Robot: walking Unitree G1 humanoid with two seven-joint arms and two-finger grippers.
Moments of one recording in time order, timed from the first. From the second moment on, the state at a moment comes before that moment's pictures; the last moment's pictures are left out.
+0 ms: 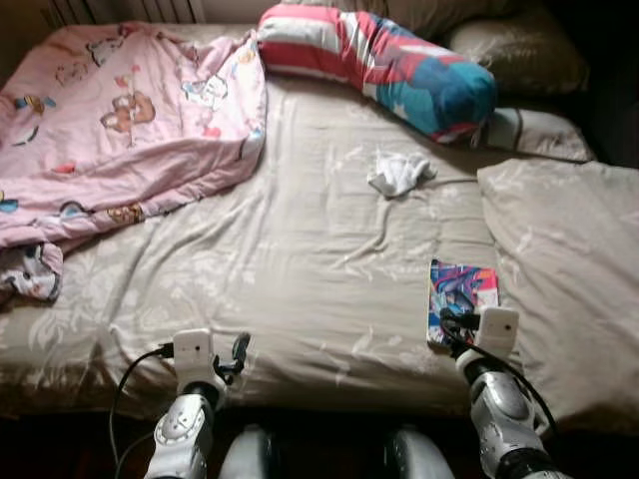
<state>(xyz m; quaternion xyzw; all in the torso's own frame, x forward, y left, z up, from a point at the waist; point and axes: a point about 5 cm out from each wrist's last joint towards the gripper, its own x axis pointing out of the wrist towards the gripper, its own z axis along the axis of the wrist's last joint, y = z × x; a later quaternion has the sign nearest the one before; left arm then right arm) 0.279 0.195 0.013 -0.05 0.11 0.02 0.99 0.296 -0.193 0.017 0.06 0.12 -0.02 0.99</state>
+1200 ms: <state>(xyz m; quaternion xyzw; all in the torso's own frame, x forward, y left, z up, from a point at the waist) 0.233 0.210 -0.045 -0.03 0.30 0.07 0.95 0.189 -0.199 -0.077 0.01 0.41 -0.04 0.91</state>
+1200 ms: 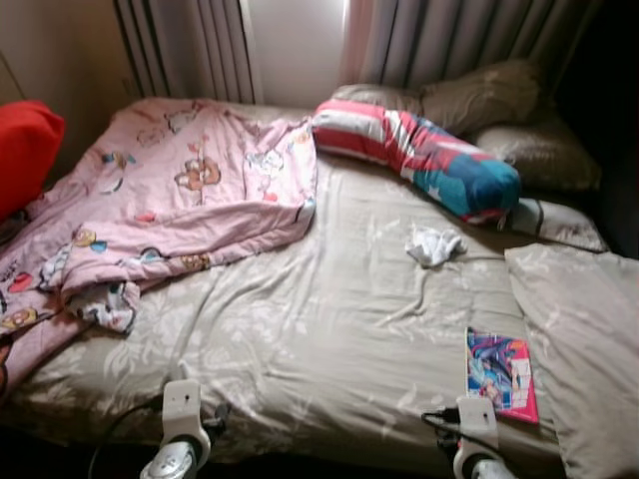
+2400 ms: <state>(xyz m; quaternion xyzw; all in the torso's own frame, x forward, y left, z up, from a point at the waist) 0.198 0.207 -0.071 -0.04 0.39 0.07 0.92 0.182 -0.191 -0.084 0.01 0.45 -0.06 0.89</state>
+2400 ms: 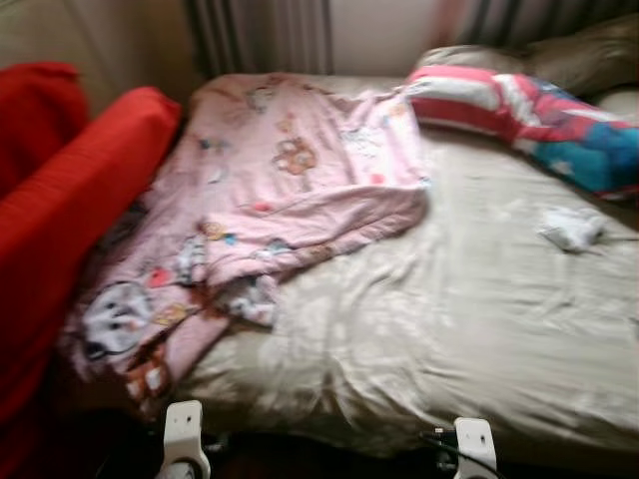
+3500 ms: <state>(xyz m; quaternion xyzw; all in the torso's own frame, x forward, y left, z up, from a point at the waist) 0.202 0.200 -0.070 -0.05 0.38 0.06 0.92 0.170 -0.202 -0.087 0.00 0.46 -0.06 0.89</state>
